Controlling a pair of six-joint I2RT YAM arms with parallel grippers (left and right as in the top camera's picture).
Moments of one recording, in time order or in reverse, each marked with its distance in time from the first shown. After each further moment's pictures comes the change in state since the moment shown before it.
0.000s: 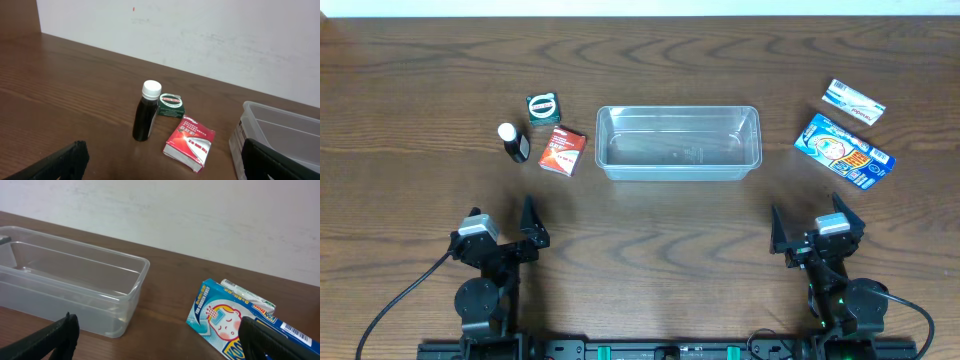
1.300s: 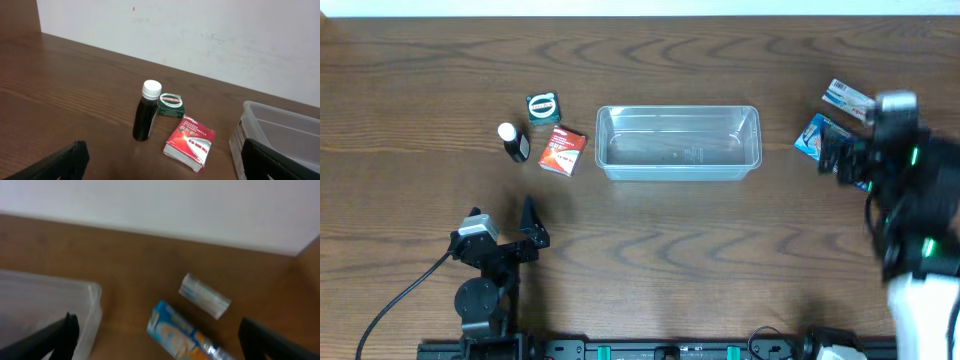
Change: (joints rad) left arm 0.000 0.001 0.000 0.000 0.000 0.000; right arm -0.176 1.004 0.949 -0.368 -0.021 -0.011
